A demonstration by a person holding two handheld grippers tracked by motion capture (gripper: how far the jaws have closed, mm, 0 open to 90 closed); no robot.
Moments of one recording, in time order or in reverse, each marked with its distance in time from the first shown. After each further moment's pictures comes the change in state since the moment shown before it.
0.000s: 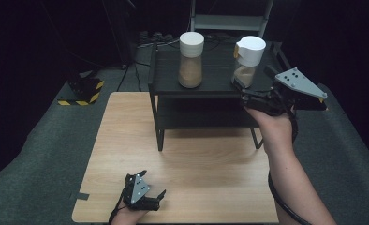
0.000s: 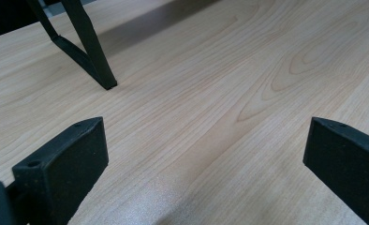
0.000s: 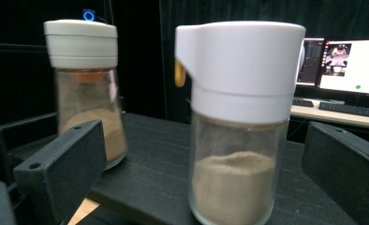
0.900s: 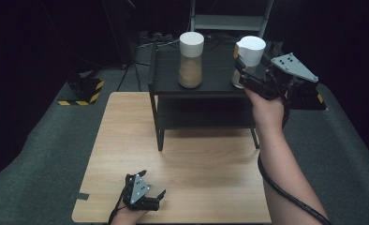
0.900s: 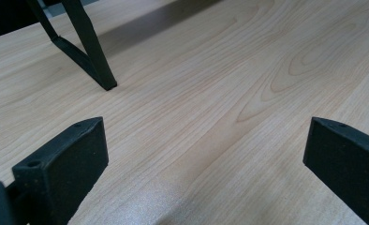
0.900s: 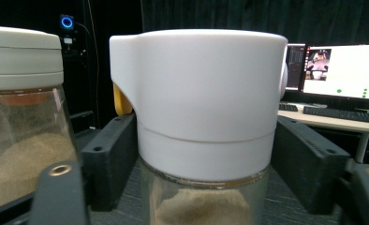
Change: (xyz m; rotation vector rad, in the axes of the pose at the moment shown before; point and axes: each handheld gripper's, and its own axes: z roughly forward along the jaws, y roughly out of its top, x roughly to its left) left arm 0.001 -0.001 -0.001 -0.003 -0.004 -0.002; right arm -0.010 0.002 0.041 -0.019 -0.066 0.004
